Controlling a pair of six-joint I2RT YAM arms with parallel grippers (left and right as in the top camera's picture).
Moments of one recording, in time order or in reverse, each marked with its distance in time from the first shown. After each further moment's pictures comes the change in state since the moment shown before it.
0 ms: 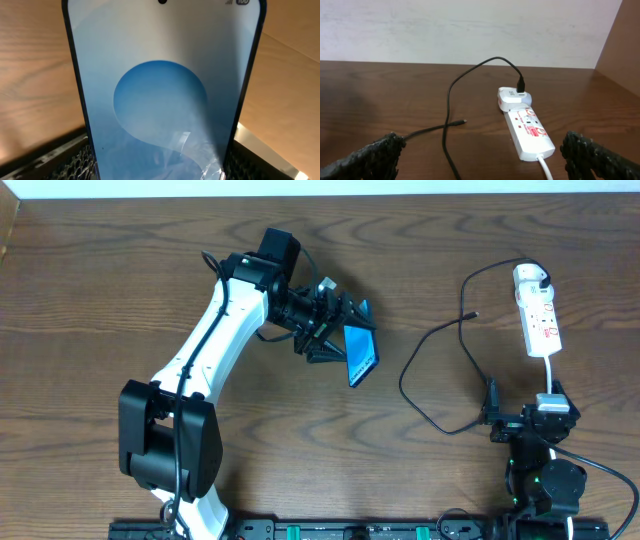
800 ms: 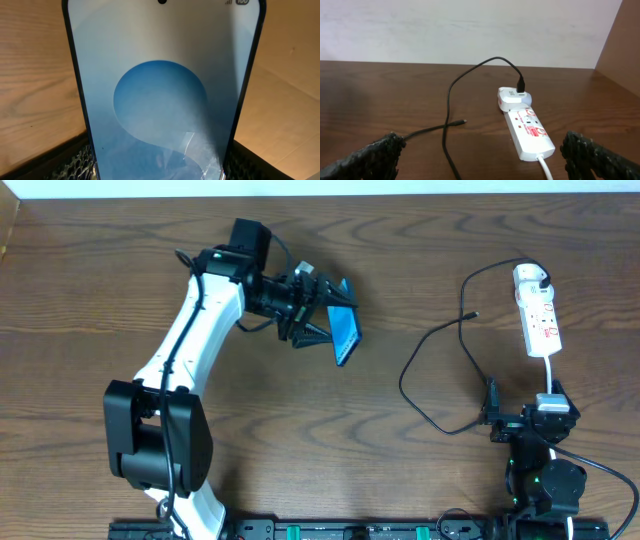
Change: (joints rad) left arm 0.117 0.000 0.000 0.074 0.042 -0.028; right arm 0.000 0.000 0.000 0.002 0.000 0.000
